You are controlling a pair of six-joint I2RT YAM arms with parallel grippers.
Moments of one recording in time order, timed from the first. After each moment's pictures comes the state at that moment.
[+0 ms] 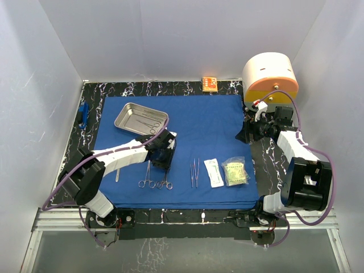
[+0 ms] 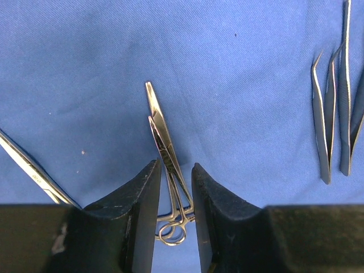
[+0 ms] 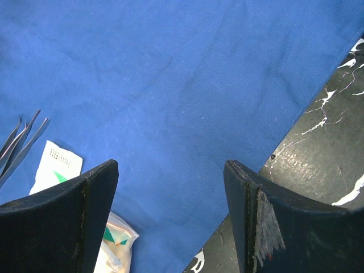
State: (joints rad) left arm -0.77 1.57 0.92 -0.54 0.01 -0.43; right arm -0.21 1.41 0.87 -0.32 -0.78 -0.40
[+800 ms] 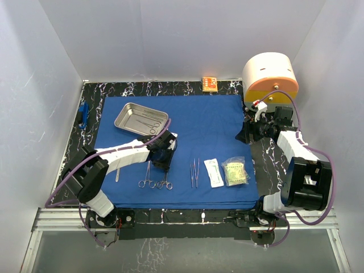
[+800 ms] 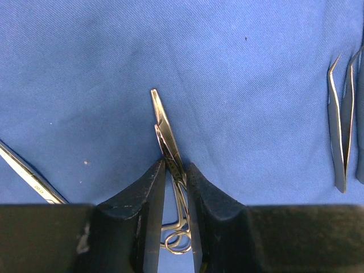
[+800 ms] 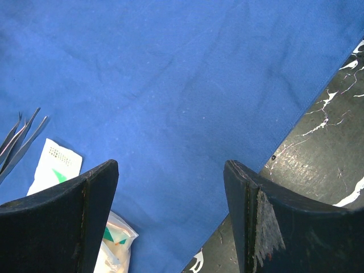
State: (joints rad) left arm -0.77 1.61 0.91 -0.52 0.00 -0.40; right arm -0.21 1.41 0.87 -0.33 -0.79 -0.41
